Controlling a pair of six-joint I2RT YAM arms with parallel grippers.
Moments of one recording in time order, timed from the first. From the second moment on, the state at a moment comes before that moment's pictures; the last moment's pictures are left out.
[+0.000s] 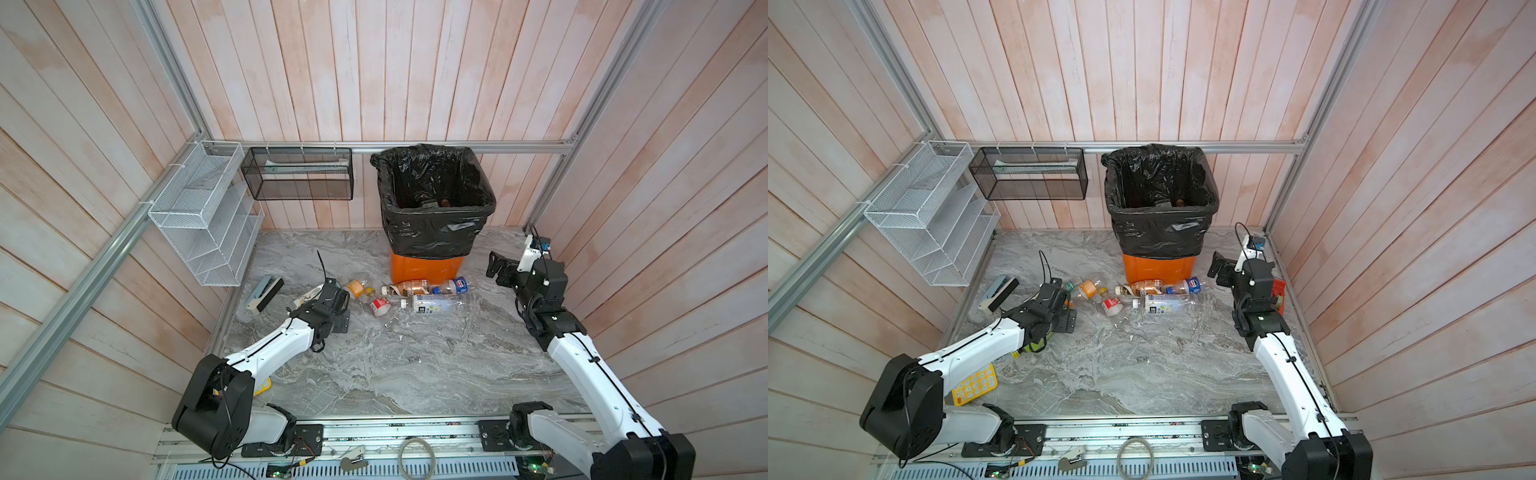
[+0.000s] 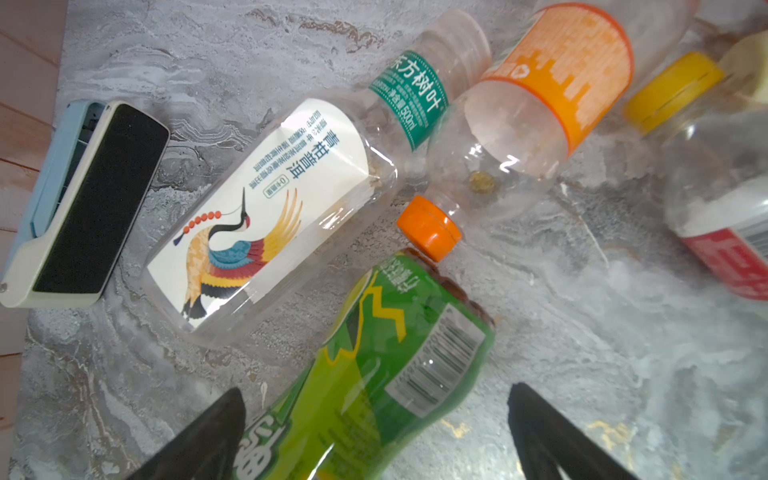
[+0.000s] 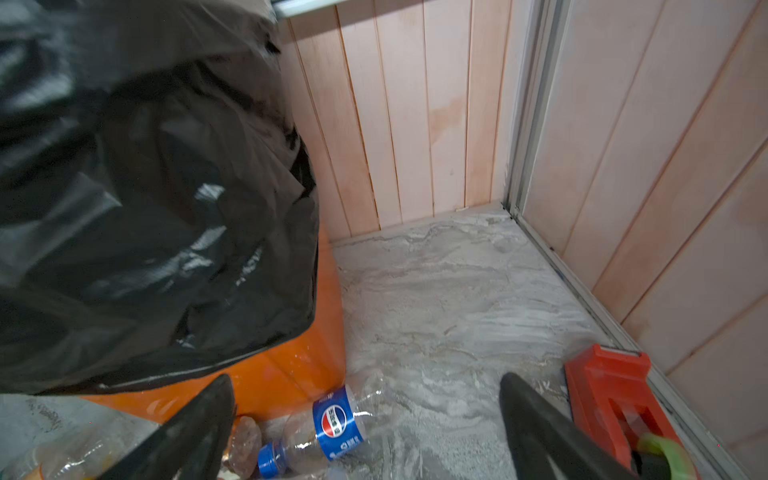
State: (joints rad) left arm -0.46 1.39 0.80 -0.46 -0.38 -0.21; right arm 0.12 1.01 0.78 -0.03 0.12 0.27
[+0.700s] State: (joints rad) left arm -0.46 1.51 0.84 -0.51 -0.26 -0.16; right arm 0.06 0.99 0.62 0.00 0.09 0.35
